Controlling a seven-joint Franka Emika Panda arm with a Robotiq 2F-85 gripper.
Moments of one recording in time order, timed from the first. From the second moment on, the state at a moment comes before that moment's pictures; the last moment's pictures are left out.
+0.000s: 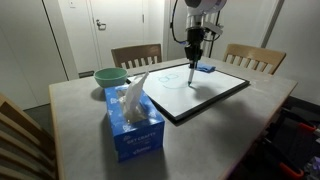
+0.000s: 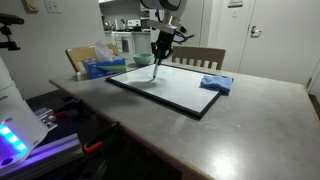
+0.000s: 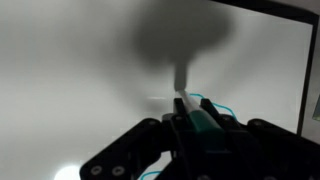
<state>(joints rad) -0.11 0.52 0.04 -1.82 0.19 2.04 -0.33</state>
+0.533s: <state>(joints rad) -0.12 0.52 0.02 -1.82 0.12 2.05 -0.34</state>
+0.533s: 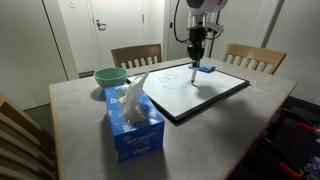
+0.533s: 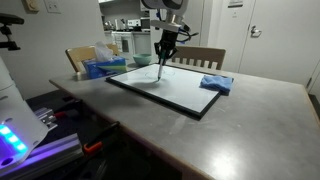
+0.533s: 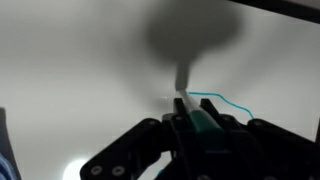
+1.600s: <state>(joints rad) -0.12 0.53 0.01 -1.79 0.04 2.12 -0.36</state>
